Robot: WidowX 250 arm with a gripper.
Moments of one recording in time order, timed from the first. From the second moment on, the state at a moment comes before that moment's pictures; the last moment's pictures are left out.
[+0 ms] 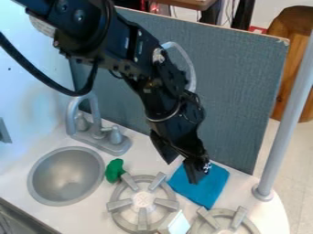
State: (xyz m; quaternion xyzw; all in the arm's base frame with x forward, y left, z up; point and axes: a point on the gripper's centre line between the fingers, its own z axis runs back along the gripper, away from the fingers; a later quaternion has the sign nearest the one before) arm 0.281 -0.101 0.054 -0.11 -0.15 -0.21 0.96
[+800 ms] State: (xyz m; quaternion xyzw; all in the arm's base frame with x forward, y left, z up) arm 0.331 0.010 0.002 -0.02 -0.11 -0.01 0.99
